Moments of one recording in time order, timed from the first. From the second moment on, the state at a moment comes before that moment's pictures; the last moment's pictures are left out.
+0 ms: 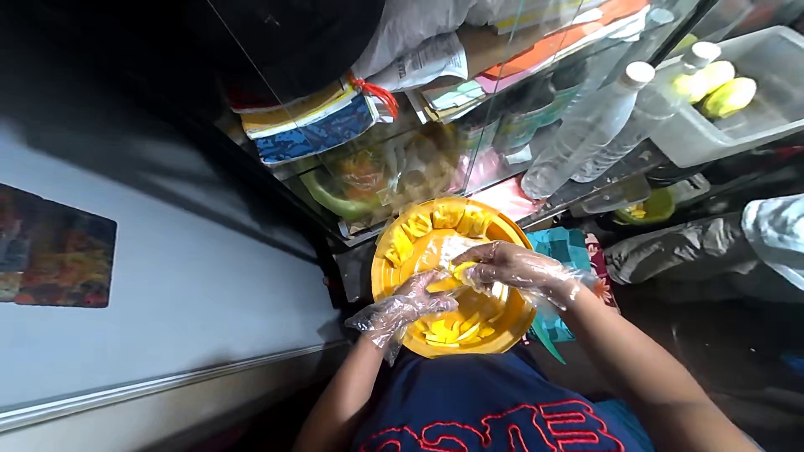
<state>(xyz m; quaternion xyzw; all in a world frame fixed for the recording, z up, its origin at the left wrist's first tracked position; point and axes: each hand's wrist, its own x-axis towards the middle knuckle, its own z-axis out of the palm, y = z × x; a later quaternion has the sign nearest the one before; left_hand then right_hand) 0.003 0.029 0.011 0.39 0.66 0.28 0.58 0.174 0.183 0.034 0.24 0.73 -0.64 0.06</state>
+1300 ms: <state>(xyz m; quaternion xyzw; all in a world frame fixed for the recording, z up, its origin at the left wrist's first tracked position) -0.025 -0.011 -0.020 0.19 0.62 0.53 0.55 0.131 0.115 -0.055 -0.01 0.86 -0.41 0.31</state>
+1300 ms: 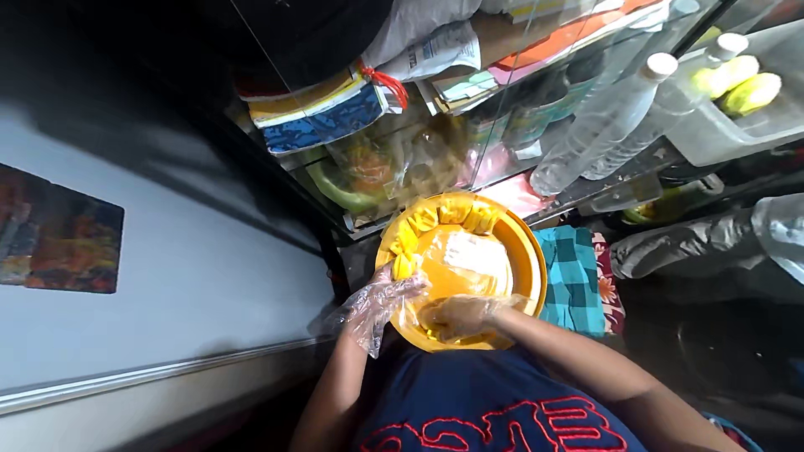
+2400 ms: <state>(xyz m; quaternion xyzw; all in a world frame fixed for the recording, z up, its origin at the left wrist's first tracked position) 0.000 0.021 -0.008 0.29 0.51 0.44 0.68 0.150 0.142 0.004 0.30 0.66 -0.66 -0.17</state>
